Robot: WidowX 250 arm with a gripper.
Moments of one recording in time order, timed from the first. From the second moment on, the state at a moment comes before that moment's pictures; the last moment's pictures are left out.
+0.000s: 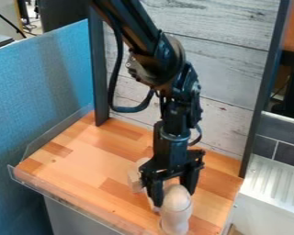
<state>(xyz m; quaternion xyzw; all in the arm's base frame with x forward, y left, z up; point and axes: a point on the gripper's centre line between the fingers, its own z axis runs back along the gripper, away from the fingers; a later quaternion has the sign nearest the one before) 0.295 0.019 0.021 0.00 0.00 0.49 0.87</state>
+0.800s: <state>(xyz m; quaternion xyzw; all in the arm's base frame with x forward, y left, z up) 0.379 0.043 0.031 0.00 0.04 0.57 0.82</state>
